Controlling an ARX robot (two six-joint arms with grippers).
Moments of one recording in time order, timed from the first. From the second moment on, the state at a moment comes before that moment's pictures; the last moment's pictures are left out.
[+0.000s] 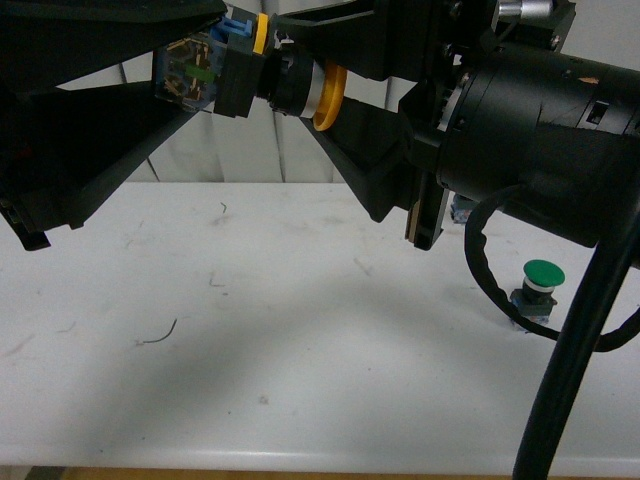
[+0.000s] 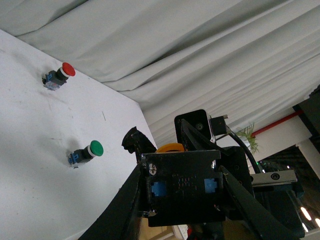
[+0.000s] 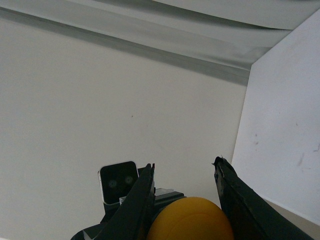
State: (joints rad) left arm -0.23 1.37 0.42 1.05 0.58 -1.02; right arm 0.46 1.82 0.73 1.28 -0.53 1.38
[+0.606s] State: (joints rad) left arm -0.24 1.36 0.42 1.05 0.58 -1.00; right arm 0.43 1.82 0.73 1.28 -0.52 1.38
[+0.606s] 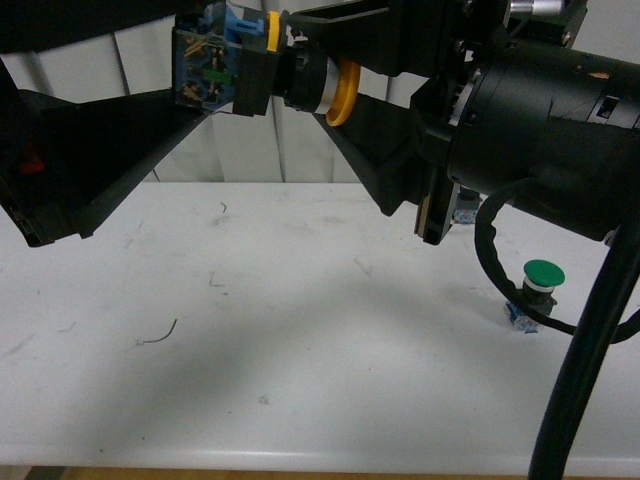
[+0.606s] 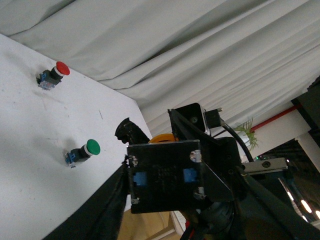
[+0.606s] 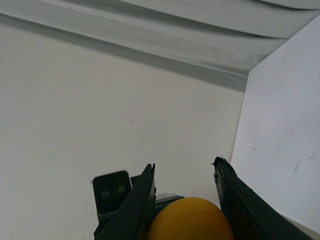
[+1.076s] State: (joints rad) left arm -0.14 1.22 0.37 0.95 0.61 -0.98; right arm 0.42 1.82 0.73 1.28 -0.52 1.38
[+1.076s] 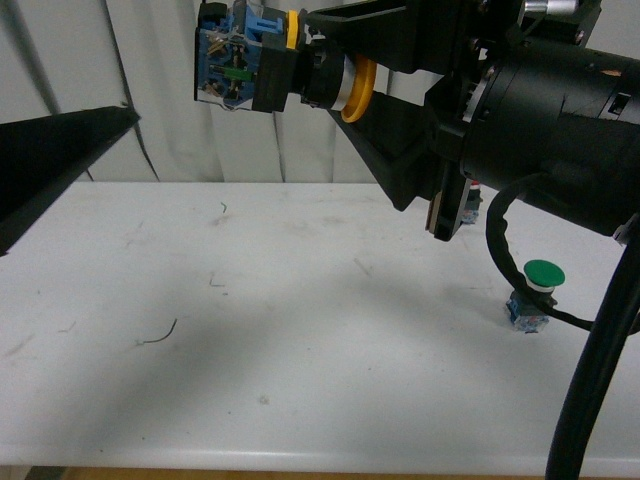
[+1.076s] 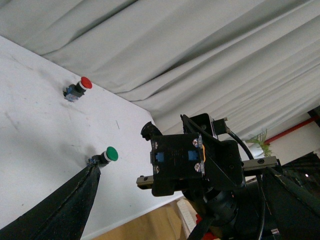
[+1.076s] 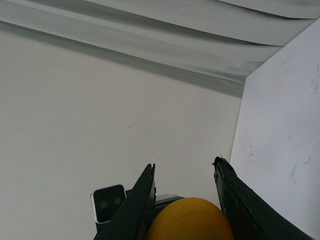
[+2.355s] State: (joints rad) left arm 0.00 0.15 0.18 -0.05 0.00 -0.02; right arm 0.39 1.79 0.75 1.28 -0.50 1.38
